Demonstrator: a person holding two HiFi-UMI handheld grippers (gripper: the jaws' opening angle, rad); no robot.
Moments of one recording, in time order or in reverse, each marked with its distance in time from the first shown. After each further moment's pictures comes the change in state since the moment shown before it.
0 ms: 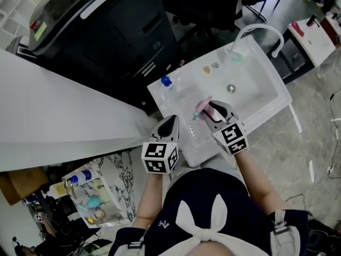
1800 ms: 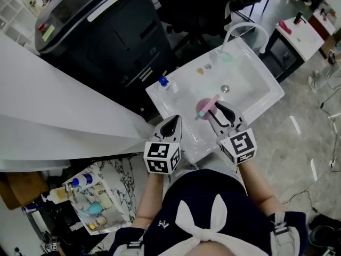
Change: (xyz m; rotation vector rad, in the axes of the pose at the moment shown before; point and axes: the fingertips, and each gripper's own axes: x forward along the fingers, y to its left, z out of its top) left arm -0.031 -0.036 0.007 0.075 -0.059 -0.086; right arm -0.087 0.019 0.055 0.005 -0.226 -0.153
